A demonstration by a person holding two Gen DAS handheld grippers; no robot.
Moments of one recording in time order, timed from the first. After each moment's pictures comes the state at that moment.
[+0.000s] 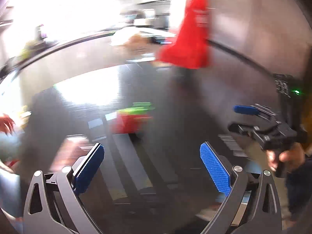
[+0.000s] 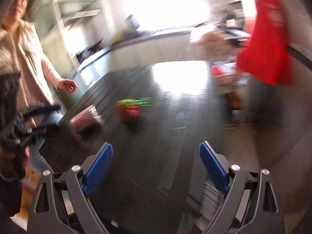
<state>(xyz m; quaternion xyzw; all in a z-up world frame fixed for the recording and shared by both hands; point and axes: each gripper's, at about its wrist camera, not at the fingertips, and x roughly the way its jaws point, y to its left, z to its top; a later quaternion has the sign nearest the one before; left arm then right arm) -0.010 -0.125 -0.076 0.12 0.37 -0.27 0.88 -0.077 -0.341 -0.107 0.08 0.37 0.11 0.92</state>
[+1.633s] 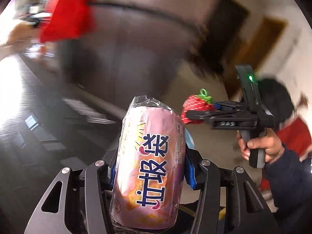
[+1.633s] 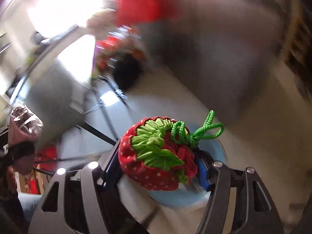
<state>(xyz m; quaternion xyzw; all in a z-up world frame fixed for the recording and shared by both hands) -0.221 -0.345 -0.196 0.20 0.42 -0.62 0.63 -0.359 -0.514 -0.220 0.26 0.45 -0.24 0.82</state>
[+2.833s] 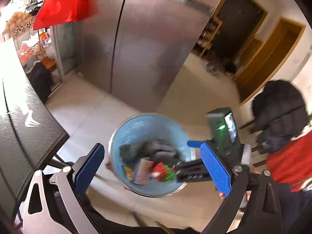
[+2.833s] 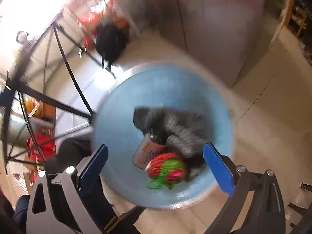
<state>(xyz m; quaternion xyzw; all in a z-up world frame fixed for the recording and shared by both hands) -0.231 -0.403 -0.230 0.16 0.44 -0.58 0.66 -0.369 -0.548 -0.326 0.31 0.49 -0.21 0.78</state>
